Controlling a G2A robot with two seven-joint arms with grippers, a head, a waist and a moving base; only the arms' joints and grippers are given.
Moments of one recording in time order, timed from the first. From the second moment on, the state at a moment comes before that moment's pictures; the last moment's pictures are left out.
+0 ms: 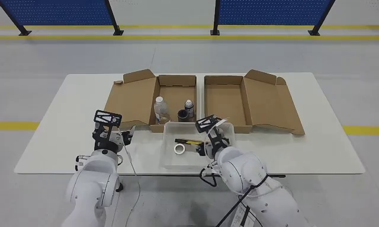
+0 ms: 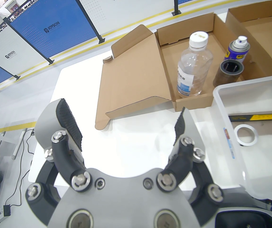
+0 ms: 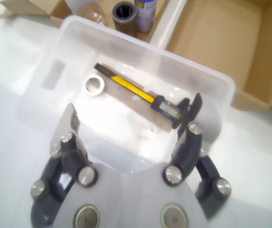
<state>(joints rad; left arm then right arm) 1.70 -1.36 -1.57 -2.18 1.70 -0.03 -0.70 -1.24 -1.31 0.92 -1.93 -1.30 0.31 1.12</state>
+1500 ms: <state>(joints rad) 1.70 -1.36 -1.57 -2.18 1.70 -0.03 -0.70 -0.95 -1.43 0.74 -1.52 -1.25 0.38 1.20</state>
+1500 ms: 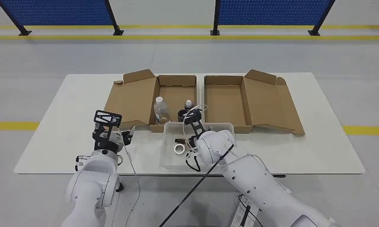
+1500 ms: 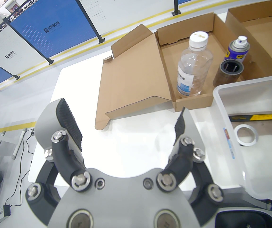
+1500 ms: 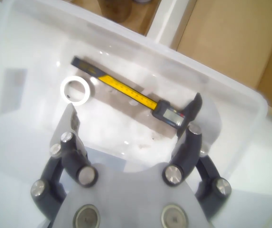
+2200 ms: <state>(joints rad) 1.70 -1.36 -1.57 -2.18 1.70 -0.03 -0.70 -0.90 -1.51 0.67 -1.42 -1.27 0.49 1.24</state>
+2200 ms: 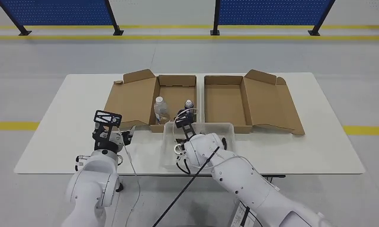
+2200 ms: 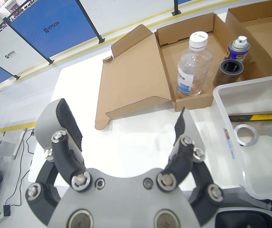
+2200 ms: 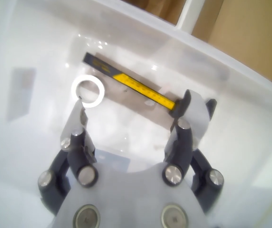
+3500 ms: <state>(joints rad) 1.70 -1.36 -1.57 -2.18 1.70 -0.03 -0.70 -0.83 -1.63 0.63 -1.14 -1.16 0.41 1.20</state>
